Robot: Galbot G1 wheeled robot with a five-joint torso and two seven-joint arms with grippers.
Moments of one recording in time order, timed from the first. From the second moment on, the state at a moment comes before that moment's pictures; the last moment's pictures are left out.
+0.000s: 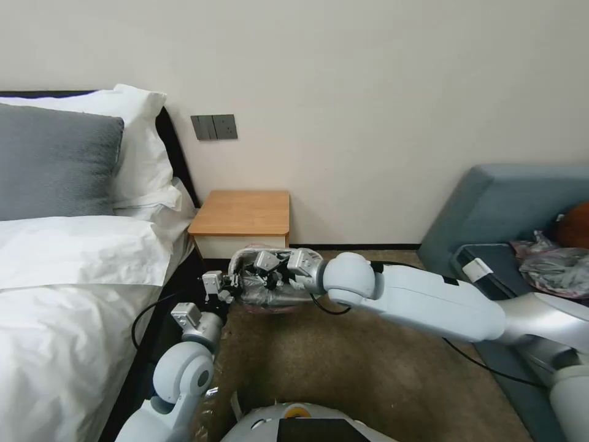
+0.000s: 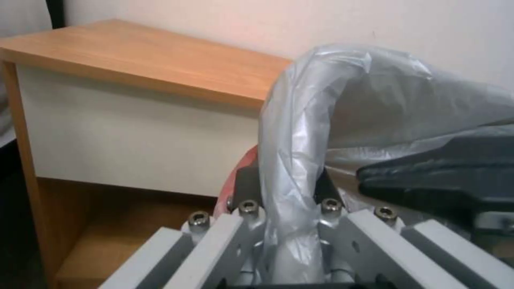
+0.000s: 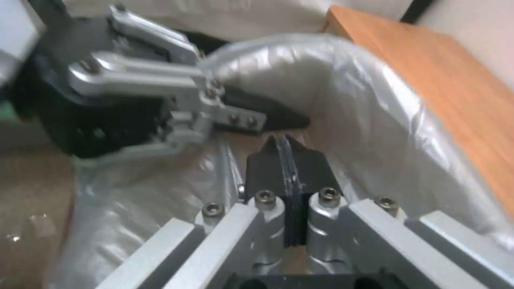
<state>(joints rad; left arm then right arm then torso) 1.49 -1.26 -0.44 -2.31 -0.55 0.31 -0.21 -0.04 0.86 -0.79 2.09 0.79 -0.59 0.00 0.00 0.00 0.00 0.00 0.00</state>
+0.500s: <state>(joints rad) 1.49 -1.27 -0.44 -2.31 -0.57 0.31 -0.22 -0.08 0.86 -0.79 2.03 0.79 -0.60 -0.02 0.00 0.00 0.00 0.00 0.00</state>
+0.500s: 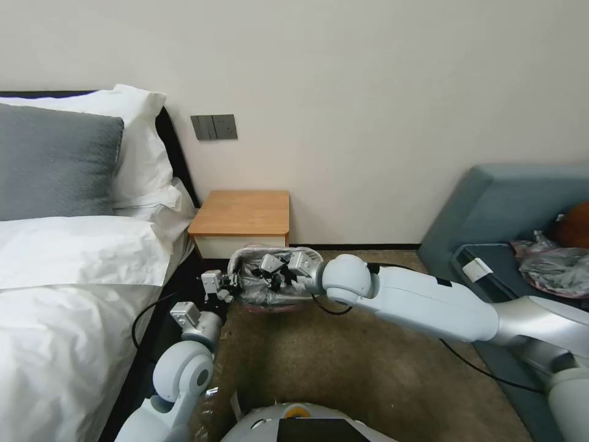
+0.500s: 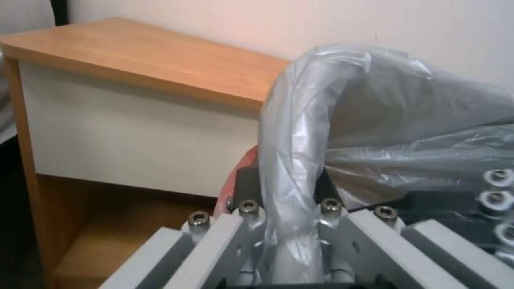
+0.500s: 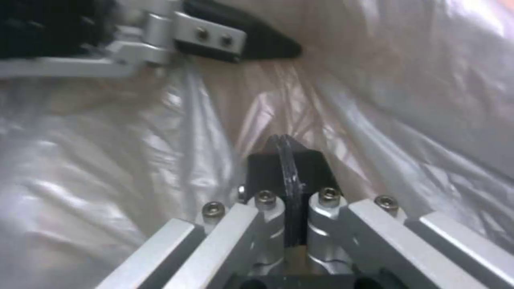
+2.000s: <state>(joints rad) 1.52 -1.27 -0.44 -2.36 -0.42 0.24 -0.09 -0.05 0.92 -0.90 1.95 0.63 -0.73 0.06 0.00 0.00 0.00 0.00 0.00</state>
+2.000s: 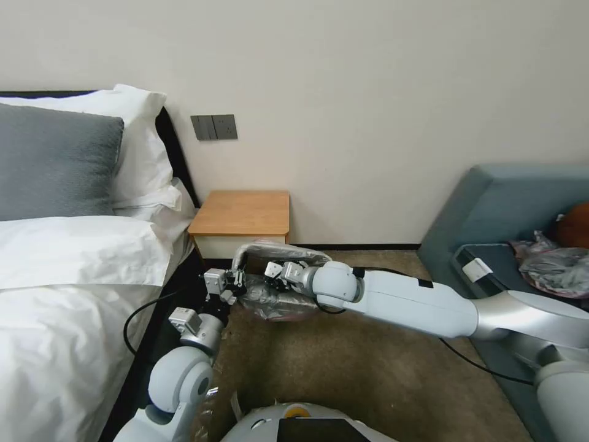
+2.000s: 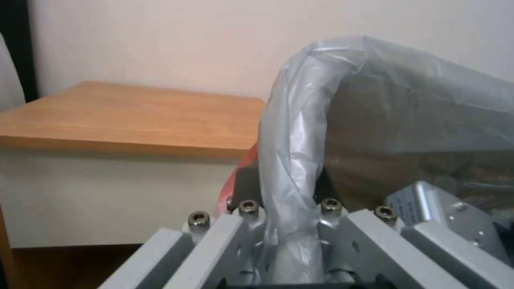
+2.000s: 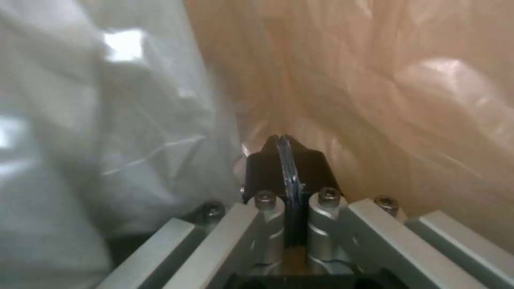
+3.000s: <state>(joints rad) 1.51 -1.29 -0.44 -2.30 -0.43 0.23 -0.09 -0.01 0.88 -0.92 2.01 0.71 -0.73 0.12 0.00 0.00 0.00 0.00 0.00</state>
